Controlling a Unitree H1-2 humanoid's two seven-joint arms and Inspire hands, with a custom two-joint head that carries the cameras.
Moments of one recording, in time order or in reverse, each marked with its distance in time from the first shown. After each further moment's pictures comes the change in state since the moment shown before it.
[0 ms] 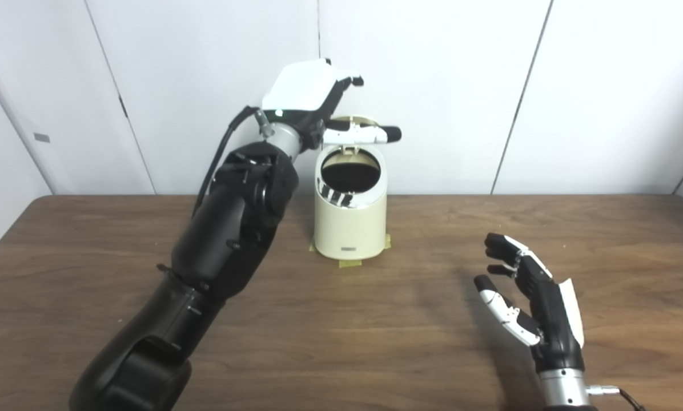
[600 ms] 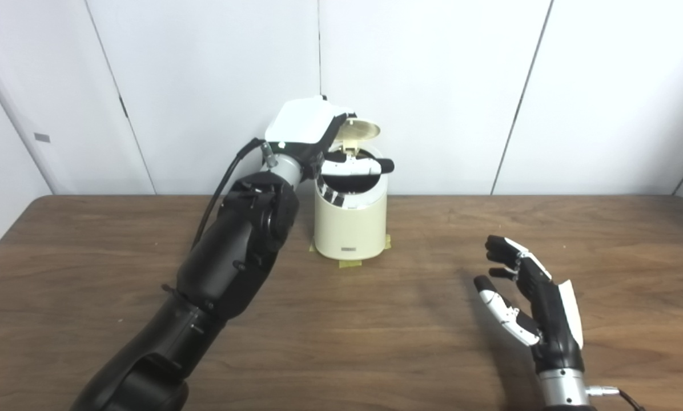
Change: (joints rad) left arm 0.059 0.001 -0.027 0.046 0.000 -0.010 0.055; right arm 0.000 0.002 0.000 -0.002 -0.010 0.039 -0.008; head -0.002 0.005
